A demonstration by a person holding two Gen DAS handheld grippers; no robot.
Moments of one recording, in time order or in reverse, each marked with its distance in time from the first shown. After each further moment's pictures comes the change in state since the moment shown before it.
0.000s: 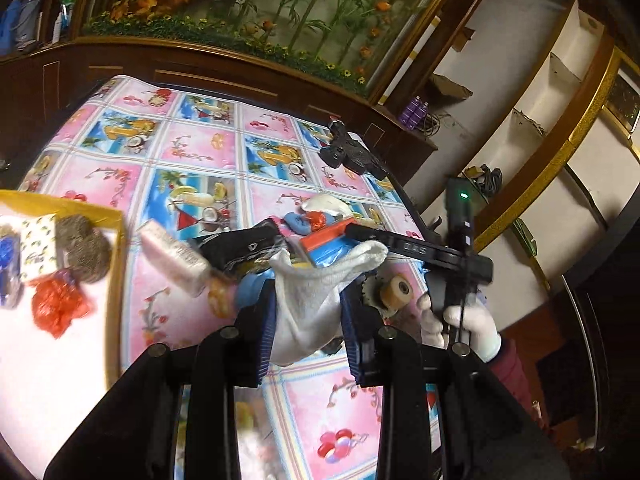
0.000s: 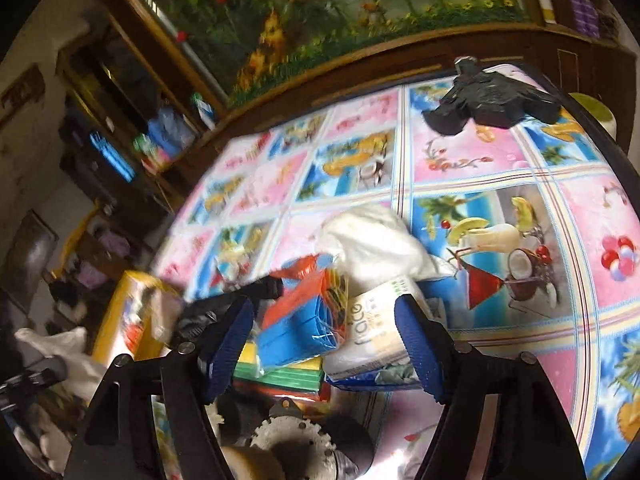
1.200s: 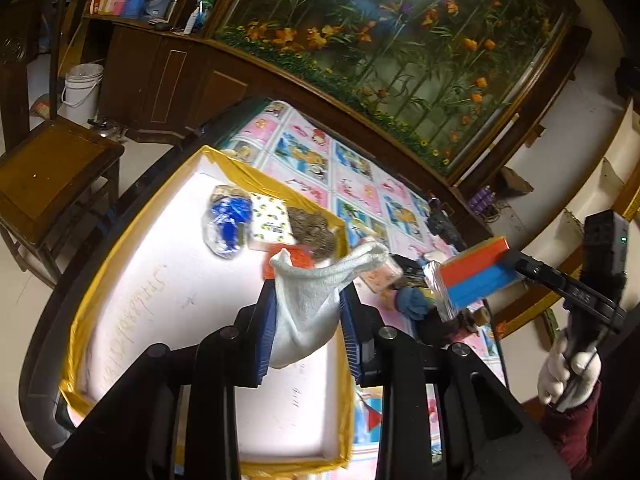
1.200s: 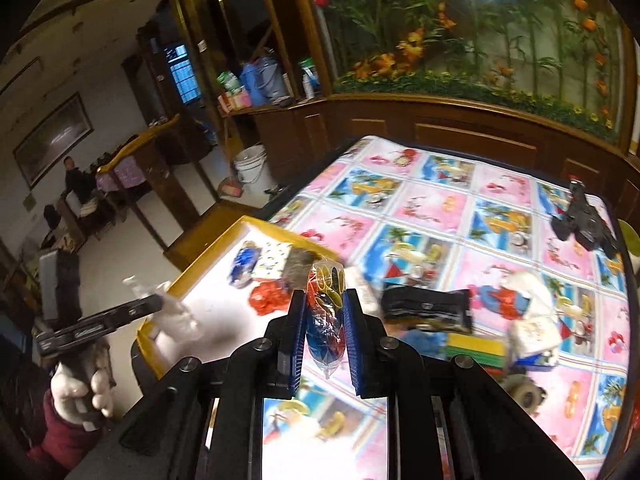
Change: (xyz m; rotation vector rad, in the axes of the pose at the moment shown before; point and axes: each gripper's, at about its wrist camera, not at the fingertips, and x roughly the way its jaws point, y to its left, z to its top) left arm -0.127 0.173 -0.059 -0.273 -0.205 0.176; right arm -0.101 0.272 -0.066 -0.393 -0.038 0.065
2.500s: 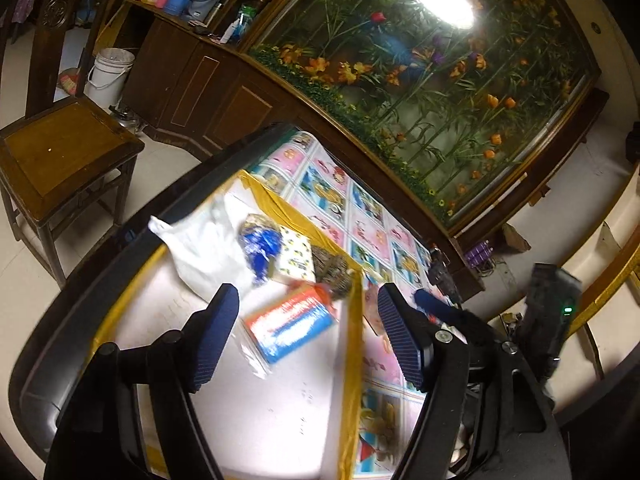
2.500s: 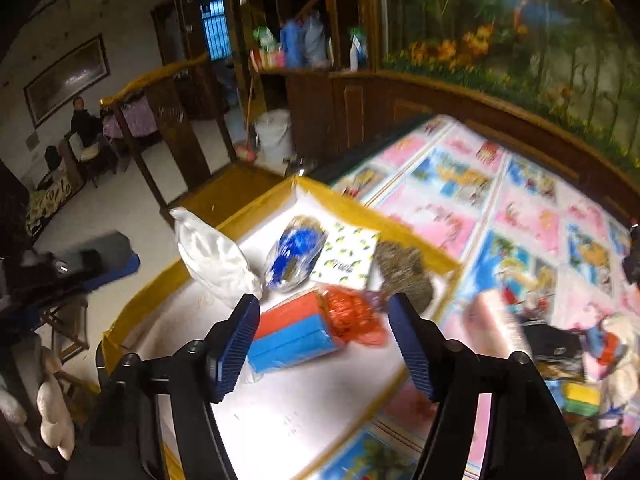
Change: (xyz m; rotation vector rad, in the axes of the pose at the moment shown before) left arm -0.021 0.031 0.004 -0.163 -0.108 -0.039; right arm 0.165 0.092 0.021 -0.155 0.003 -0.049
